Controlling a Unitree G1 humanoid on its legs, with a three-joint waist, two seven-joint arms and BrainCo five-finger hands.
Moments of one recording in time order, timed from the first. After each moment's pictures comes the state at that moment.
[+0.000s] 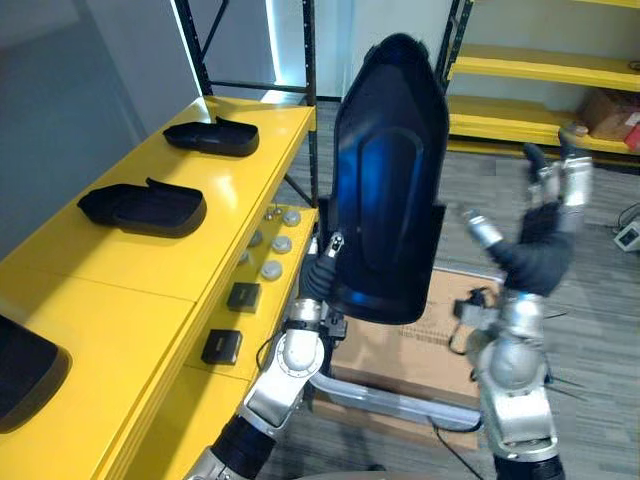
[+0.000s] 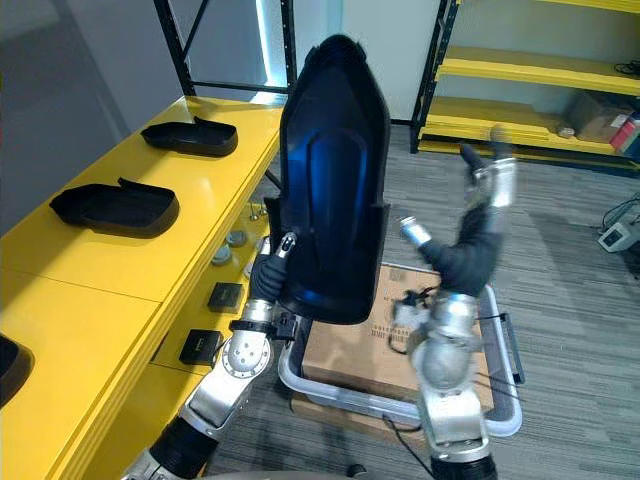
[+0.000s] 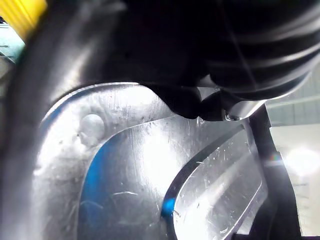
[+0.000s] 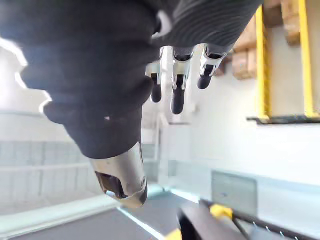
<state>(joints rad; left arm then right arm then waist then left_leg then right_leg) -0.03 0.07 -0.33 -0.08 0.07 -0.11 0.42 -0.01 -0.21 -0.38 -0.56 0.06 -0.31 -0.47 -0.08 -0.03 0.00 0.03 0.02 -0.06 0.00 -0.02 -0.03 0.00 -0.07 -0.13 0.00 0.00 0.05</state>
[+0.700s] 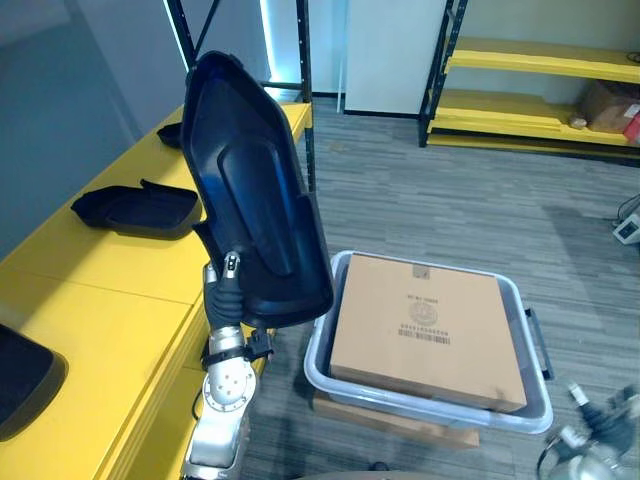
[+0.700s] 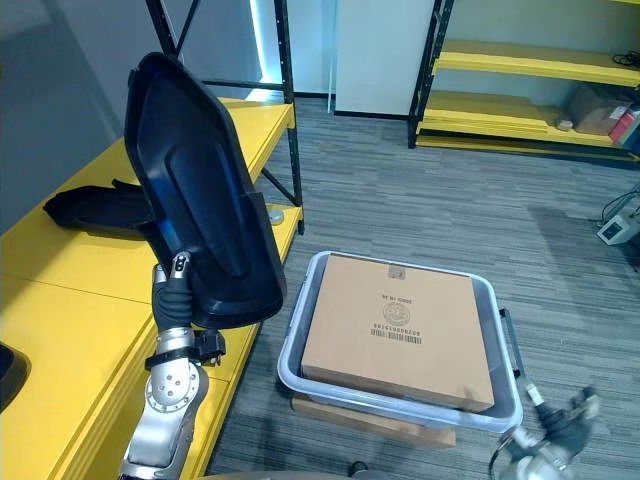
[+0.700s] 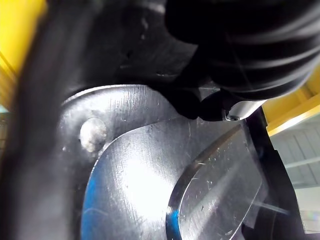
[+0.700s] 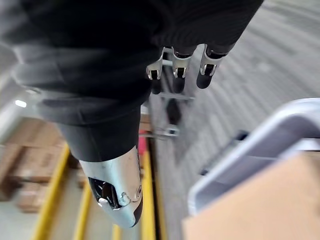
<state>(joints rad) 0.22 0.06 -0.13 -0.27 0.05 -0.18 0.37 0.36 -0.04 -0.35 0.65 0.25 -0.17 -0.18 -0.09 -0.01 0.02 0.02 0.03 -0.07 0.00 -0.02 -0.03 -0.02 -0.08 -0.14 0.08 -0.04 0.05</state>
